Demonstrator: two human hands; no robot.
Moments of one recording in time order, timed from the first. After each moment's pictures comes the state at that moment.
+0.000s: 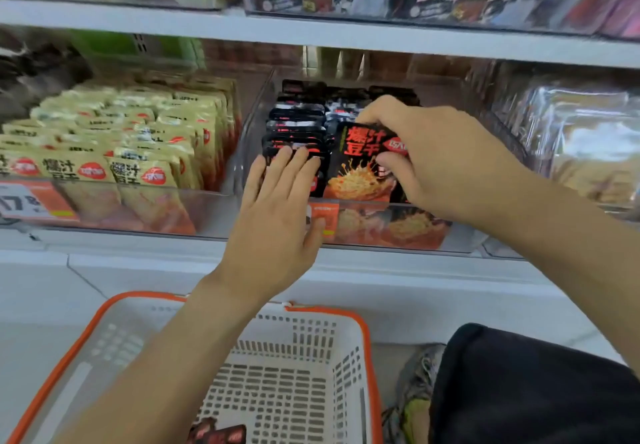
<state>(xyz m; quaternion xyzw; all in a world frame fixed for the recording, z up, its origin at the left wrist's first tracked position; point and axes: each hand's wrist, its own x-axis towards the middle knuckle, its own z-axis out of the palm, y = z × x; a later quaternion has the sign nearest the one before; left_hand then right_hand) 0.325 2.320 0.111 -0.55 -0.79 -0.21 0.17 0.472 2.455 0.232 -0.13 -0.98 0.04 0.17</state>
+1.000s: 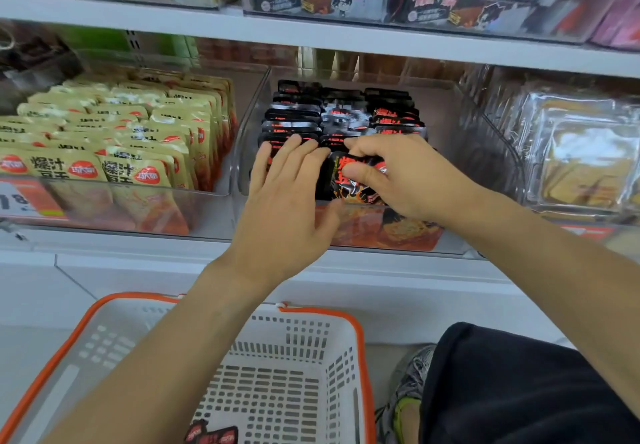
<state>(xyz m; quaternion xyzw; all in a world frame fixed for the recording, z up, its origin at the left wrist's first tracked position) 0.332 2.337 0.127 -0.55 -0.77 -0.30 0.15 0.444 2.479 0.192 -0.16 -0.96 0.18 0.14</state>
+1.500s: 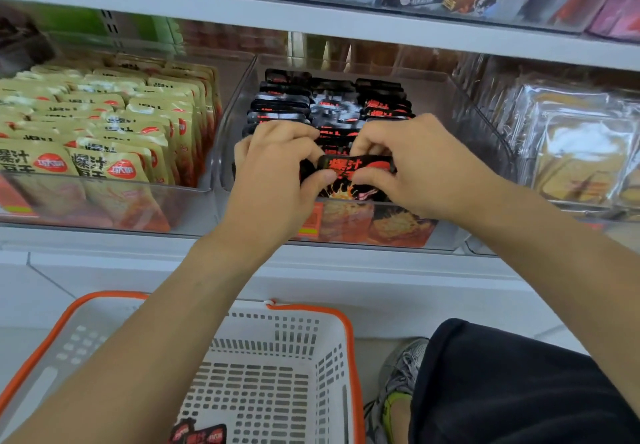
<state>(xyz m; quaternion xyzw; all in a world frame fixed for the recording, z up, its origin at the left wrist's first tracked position) 0.320 2.355 0.148 -0.51 -0.76 -0.38 0.12 0.459 2.490 0.201 -0.12 -0.97 0.10 0.17</state>
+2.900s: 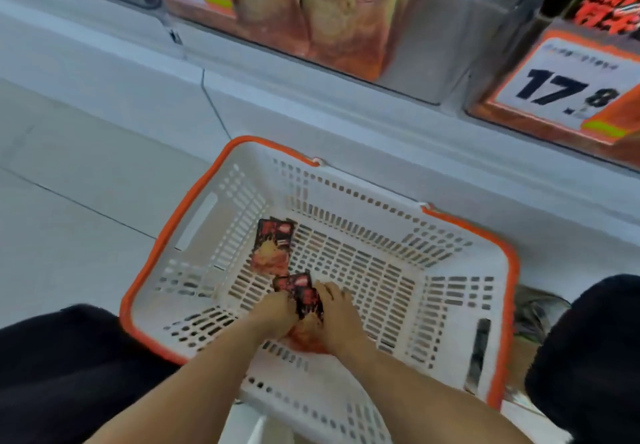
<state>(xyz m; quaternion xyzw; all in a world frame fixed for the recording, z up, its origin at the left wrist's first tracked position) 0.334 2.084 -0.210 -0.19 -0.85 -0.10 -0.48 0.431 2.207 -0.257 -0.19 -0.91 0.26 -0.28</state>
